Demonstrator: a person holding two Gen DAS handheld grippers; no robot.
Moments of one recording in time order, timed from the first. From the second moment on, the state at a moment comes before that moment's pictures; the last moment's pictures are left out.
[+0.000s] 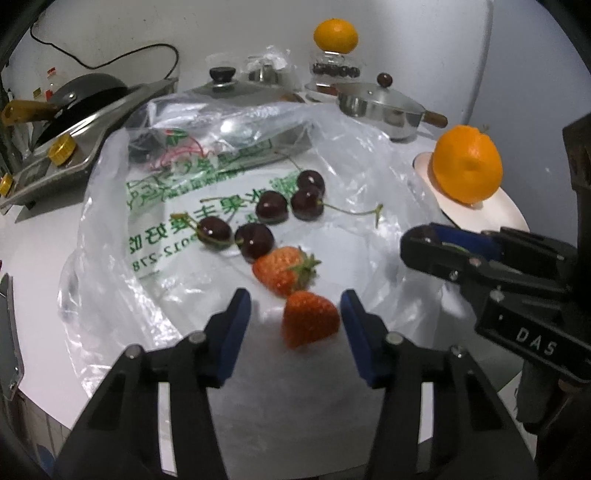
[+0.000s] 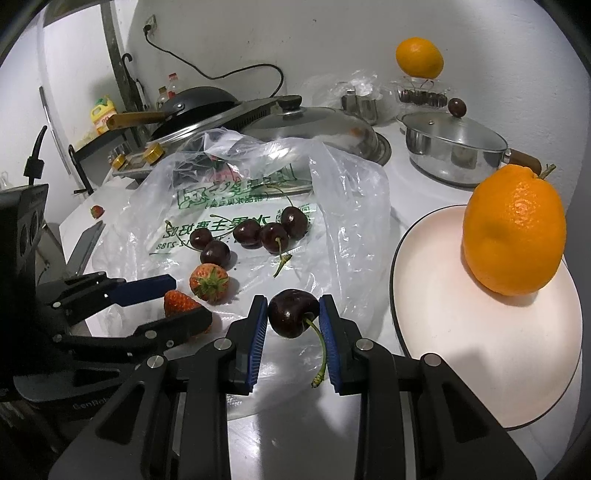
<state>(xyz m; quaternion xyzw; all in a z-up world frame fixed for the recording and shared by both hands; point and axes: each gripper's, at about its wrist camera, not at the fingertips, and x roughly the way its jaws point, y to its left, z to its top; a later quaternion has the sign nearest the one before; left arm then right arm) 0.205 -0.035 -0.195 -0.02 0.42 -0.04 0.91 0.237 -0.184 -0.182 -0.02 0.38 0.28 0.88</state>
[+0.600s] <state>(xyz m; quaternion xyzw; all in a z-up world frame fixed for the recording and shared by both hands) 0.201 -0.035 -0.200 -0.04 0.43 -0.06 0.90 0.230 -0.184 -0.174 -0.02 0.37 0.28 0.88</state>
